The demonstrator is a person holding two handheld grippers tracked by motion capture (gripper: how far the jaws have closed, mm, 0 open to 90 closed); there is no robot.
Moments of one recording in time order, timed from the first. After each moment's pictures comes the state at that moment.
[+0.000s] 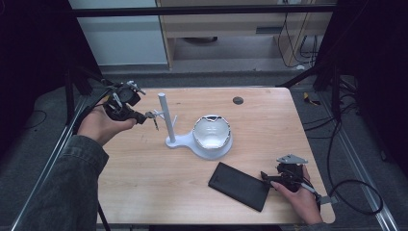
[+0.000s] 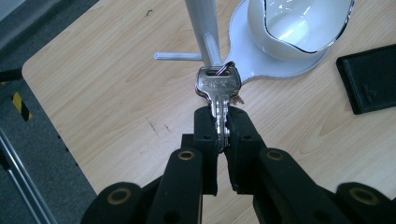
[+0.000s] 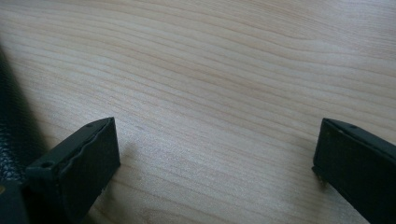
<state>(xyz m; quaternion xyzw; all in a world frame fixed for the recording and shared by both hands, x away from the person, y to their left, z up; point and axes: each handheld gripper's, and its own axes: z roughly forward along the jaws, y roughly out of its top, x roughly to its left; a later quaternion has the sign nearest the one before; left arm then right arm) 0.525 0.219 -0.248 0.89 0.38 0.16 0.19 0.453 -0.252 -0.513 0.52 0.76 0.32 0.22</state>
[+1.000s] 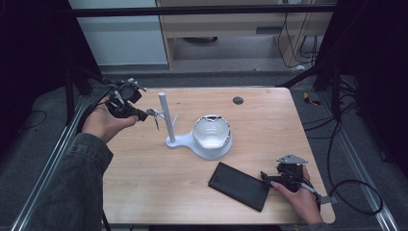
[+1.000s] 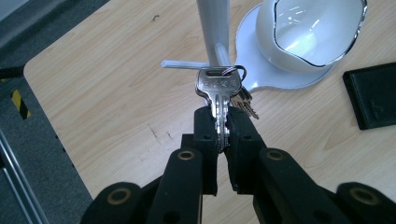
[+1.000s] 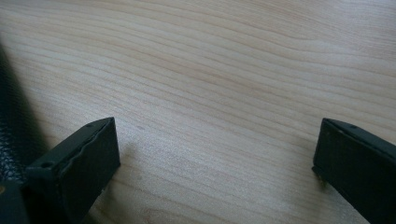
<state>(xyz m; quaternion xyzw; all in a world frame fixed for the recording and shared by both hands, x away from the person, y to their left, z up) 0.535 0.219 -0.252 0.88 0.40 0.17 0.21 0.453 -0.252 -0.513 0.52 0.76 0.32 0.22</state>
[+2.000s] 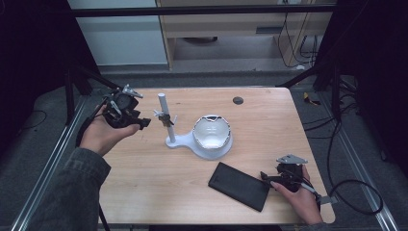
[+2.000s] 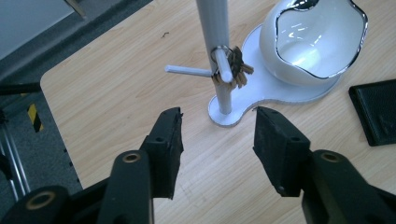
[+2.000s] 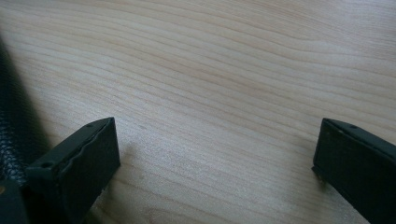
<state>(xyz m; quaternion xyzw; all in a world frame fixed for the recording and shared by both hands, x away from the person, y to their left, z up) 0.507 0.222 -0.266 0.86 0.39 0.21 0.24 0.453 -0.252 -0.513 0.52 0.76 0.32 0.22</state>
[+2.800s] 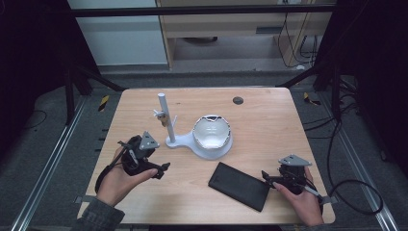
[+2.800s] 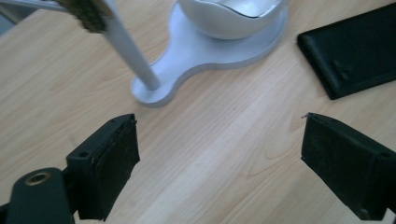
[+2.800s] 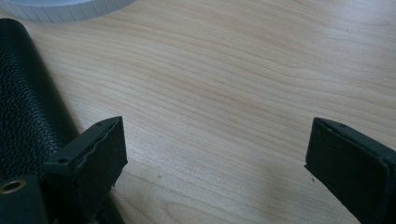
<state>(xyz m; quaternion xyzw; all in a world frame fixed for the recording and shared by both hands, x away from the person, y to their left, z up) 0.447 0.196 -0.369 0.88 0.32 0.19 0.29 0.441 -0.252 -0.496 0.50 0.76 0.35 0.25</state>
